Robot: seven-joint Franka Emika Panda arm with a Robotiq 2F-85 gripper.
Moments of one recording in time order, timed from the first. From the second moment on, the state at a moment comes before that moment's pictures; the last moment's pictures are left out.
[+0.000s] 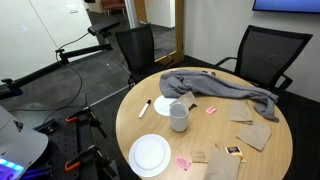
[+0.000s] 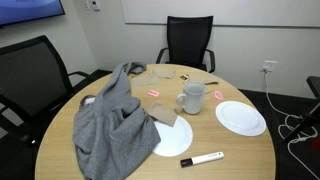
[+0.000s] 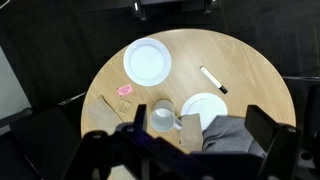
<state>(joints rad) -0.03 -0.55 0.04 -2.32 -0.04 1.71 0.12</state>
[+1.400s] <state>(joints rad) -0.03 -0.48 -0.02 -2.32 -0.09 1.77 -0.08</state>
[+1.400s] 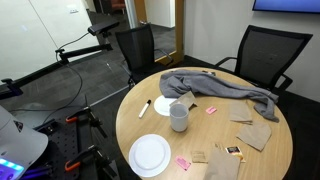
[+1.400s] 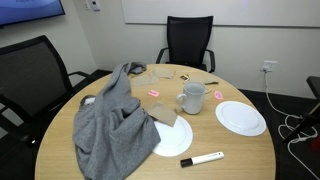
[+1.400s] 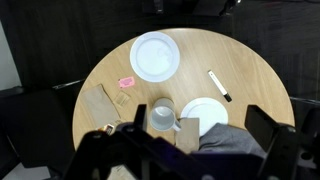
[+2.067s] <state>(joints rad) -0.03 -0.27 -0.11 -2.36 -0.12 2.13 -0.39</state>
